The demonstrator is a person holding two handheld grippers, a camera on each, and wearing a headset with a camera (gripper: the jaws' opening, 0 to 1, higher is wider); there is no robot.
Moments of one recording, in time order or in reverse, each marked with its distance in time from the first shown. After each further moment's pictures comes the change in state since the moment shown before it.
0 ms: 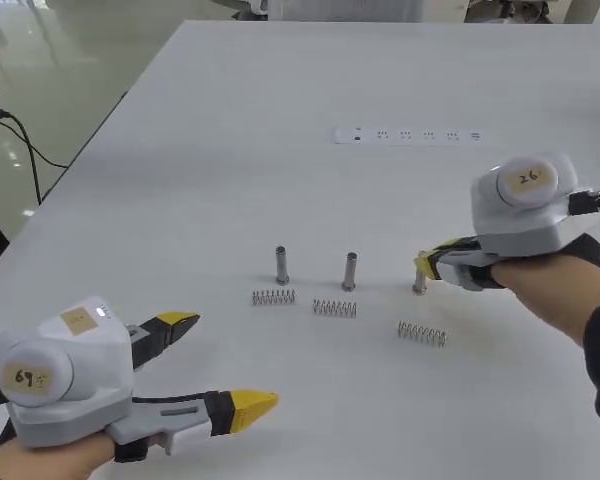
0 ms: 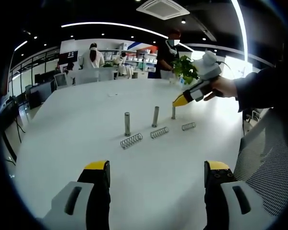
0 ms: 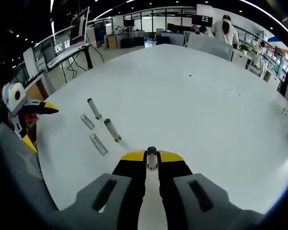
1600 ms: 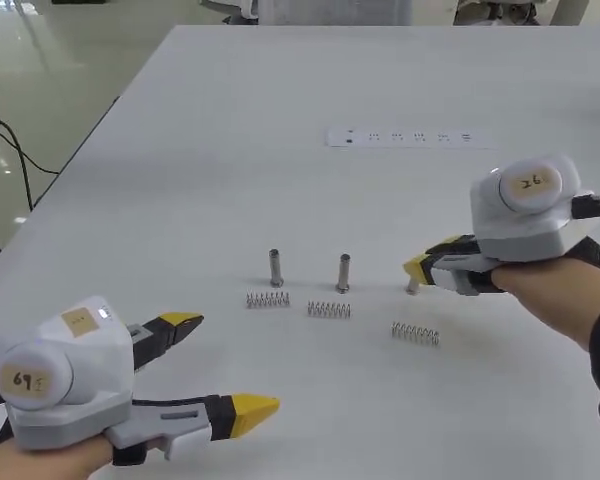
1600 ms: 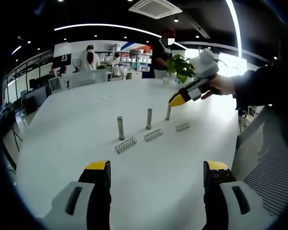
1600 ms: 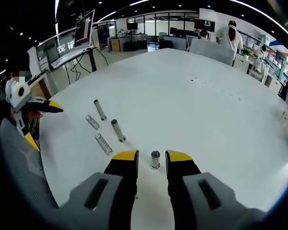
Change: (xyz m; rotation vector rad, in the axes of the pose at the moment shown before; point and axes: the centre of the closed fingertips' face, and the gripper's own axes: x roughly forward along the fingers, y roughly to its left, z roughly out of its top) left arm 0.001 -0.008 0.007 0.046 0.008 -0.042; right arm -0.013 0.007 0.005 -0.032 -0.039 0.013
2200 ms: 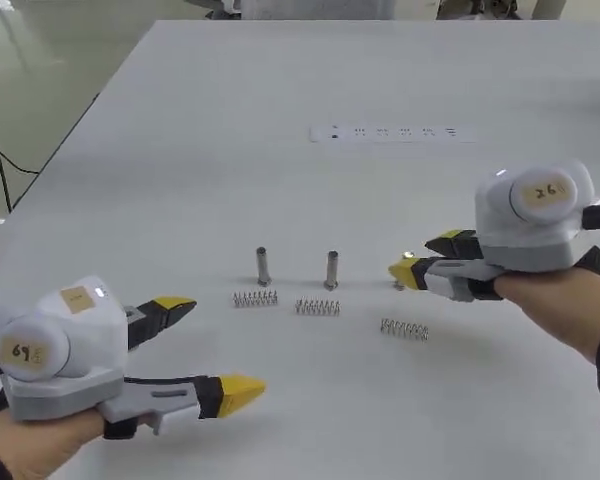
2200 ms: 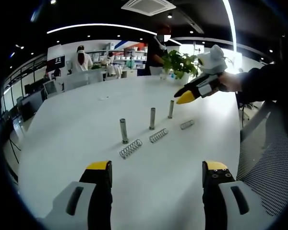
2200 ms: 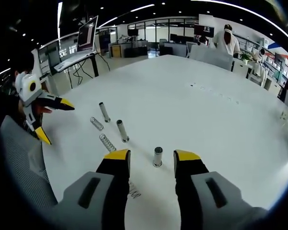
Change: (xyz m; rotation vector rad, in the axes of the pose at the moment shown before) left arm 0.016 0.014 0.005 0.057 0.035 -0.031; right arm -0.010 0.001 -0.002 -0.002 -0.059 0.002
